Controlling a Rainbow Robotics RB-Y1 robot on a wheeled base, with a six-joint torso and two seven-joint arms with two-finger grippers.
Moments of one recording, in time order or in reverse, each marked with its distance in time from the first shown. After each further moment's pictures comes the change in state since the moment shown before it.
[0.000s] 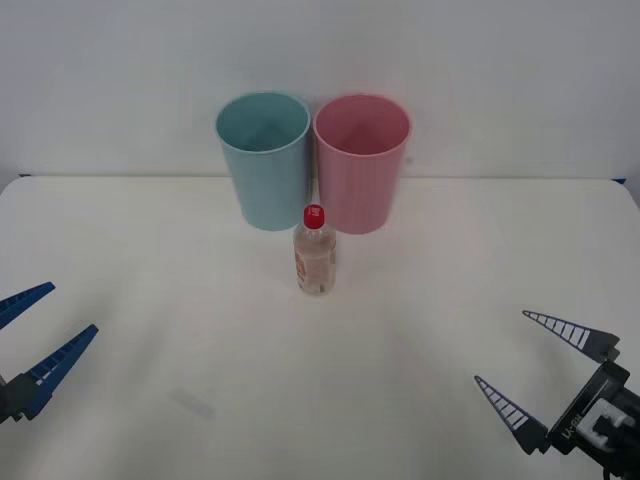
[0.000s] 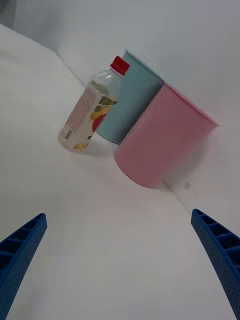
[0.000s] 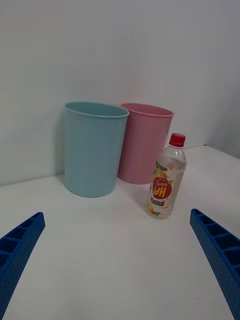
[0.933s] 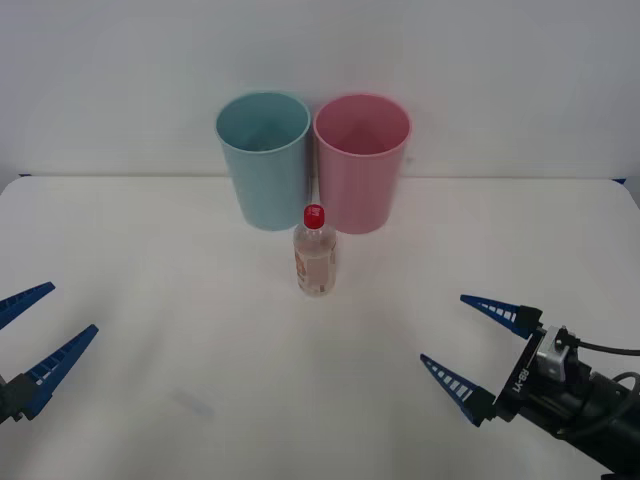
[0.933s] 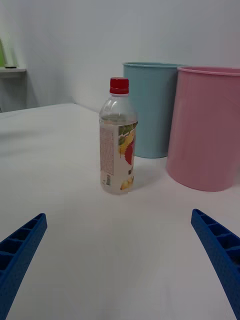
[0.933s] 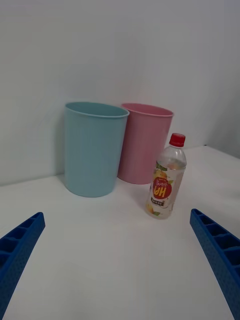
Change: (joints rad) right arm -0.141 -0.046 0.182 0.000 0.045 0.080 -0.599; left arm 0.000 0.000 0.000 0.000 0.000 0.000 0.000
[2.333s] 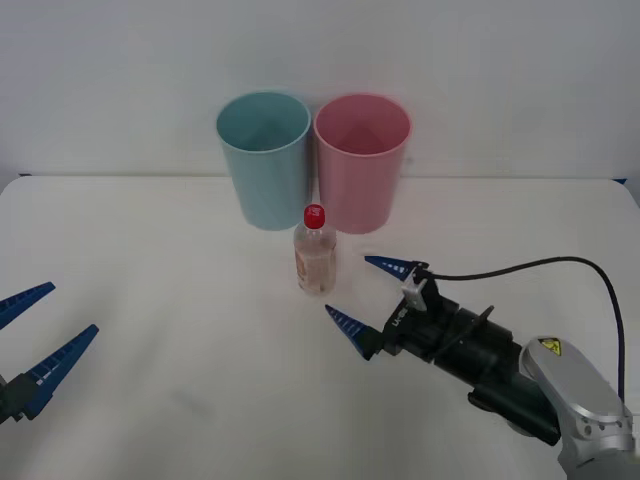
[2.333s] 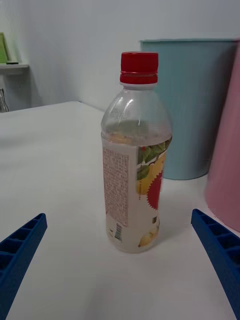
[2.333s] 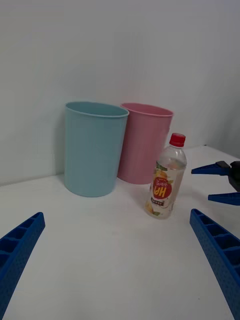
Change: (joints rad) right arm -0.385 0.160 0.245 0.296 0.134 0.234 -0.016; left arm 0.000 0.000 0.000 0.000 0.000 0.000 0.000
